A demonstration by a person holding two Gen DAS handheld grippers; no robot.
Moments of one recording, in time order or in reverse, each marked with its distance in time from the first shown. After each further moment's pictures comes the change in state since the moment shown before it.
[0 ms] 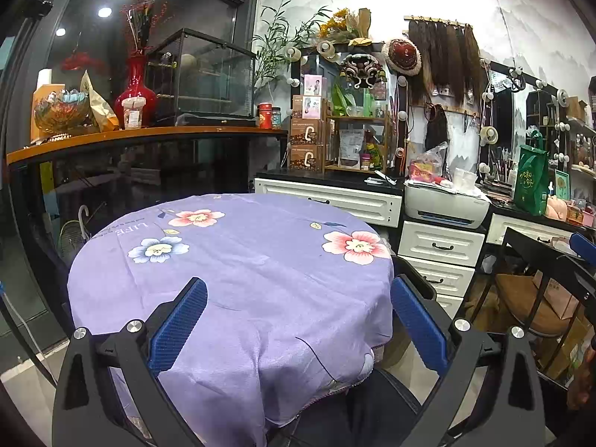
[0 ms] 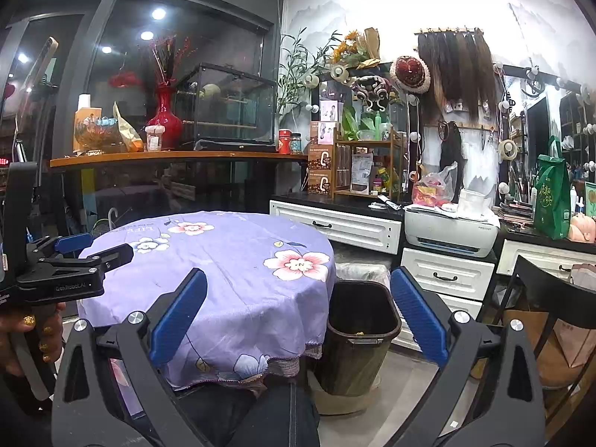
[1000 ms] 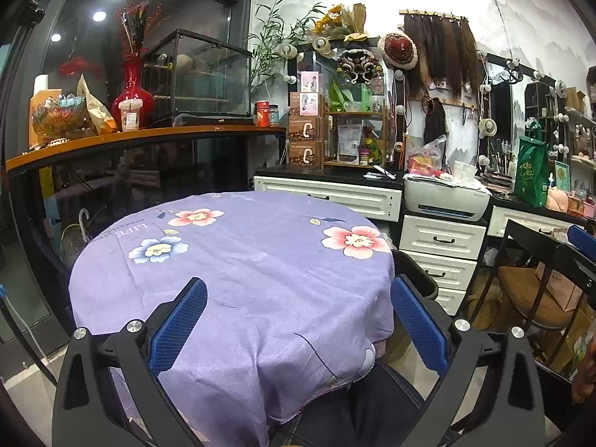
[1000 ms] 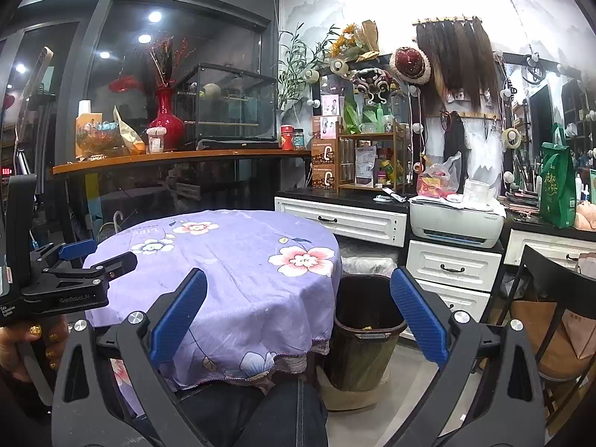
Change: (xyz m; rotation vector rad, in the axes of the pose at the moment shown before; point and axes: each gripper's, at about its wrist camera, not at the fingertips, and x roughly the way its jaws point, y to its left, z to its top) left arm -0.001 -0.006 -0.002 0.023 0.012 0.013; right arm 0.006 -0.005 -0.002 0.034 0.018 0.026
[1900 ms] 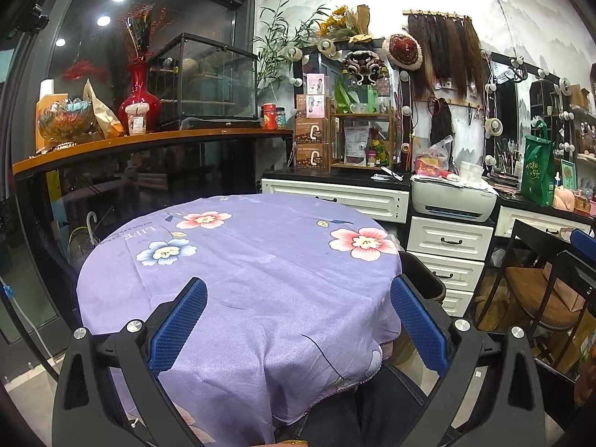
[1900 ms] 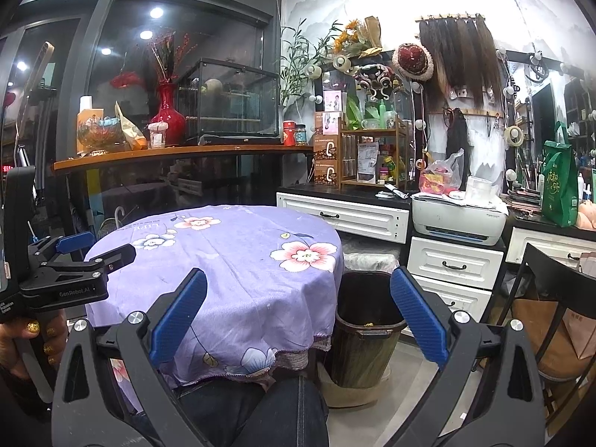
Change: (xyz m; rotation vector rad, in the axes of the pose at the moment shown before) left arm -0.002 0.005 -0.001 0.005 -0.009 0.026; right arm 0.002 0.001 -0.008 -0.003 0.012 0.008
